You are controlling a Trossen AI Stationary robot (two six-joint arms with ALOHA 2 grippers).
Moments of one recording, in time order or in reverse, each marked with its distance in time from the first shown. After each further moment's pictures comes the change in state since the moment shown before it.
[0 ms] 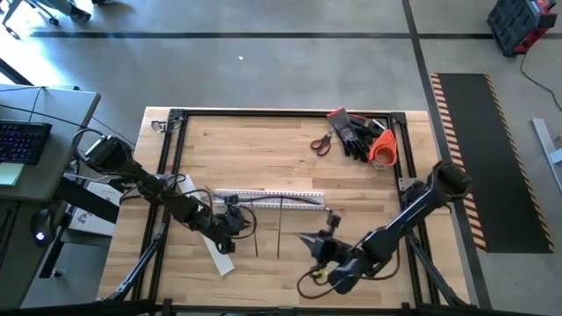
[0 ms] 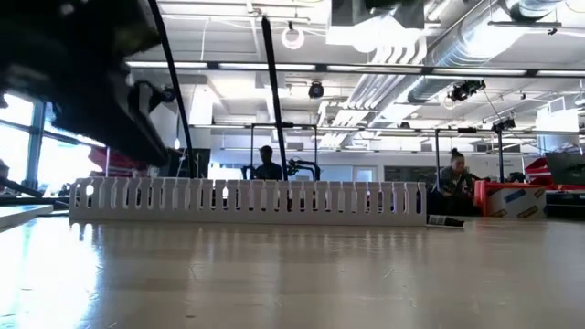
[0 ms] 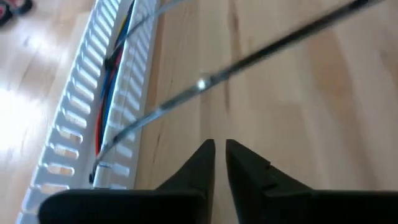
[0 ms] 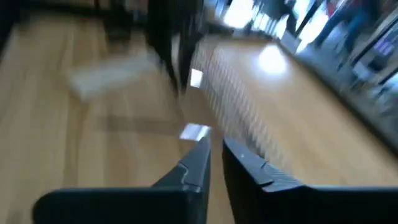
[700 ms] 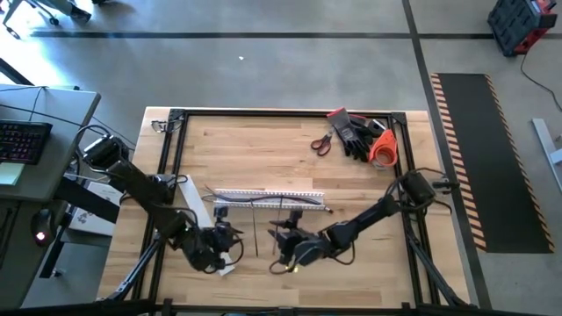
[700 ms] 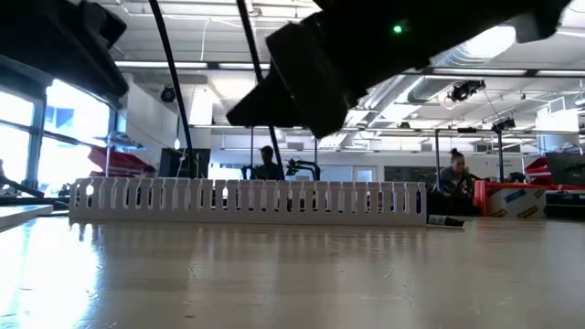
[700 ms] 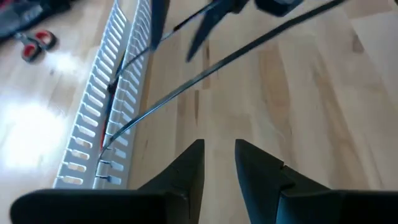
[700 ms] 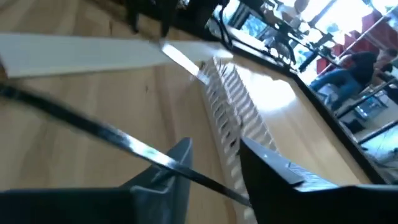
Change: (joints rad) left arm -0.219 -0.017 0.194 -0.313 -0.199 -0.158; right arm -0.216 0.305 -0.058 0.734 -0.135 -0.635
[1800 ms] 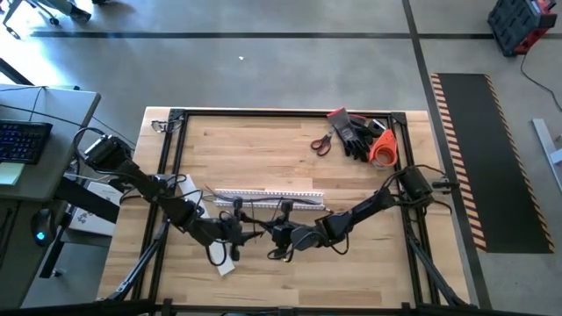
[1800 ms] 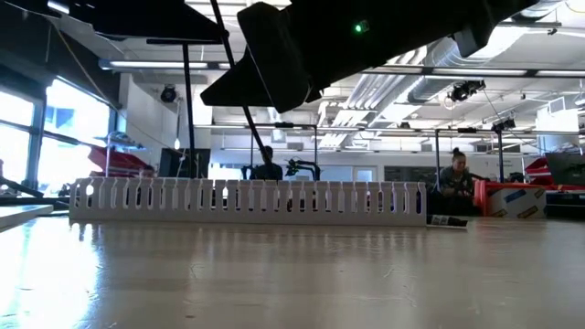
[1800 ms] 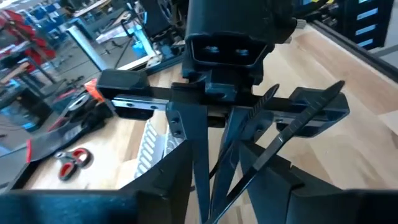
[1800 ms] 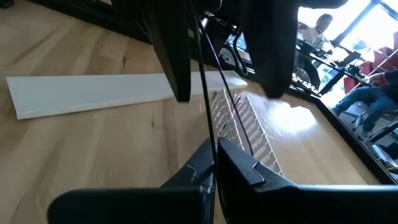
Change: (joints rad) left arm 0.164 0.007 -0.161 0.745 0.015 0.594; right arm -0.082 0.000 0.001 0.146 -0.185 -0.090
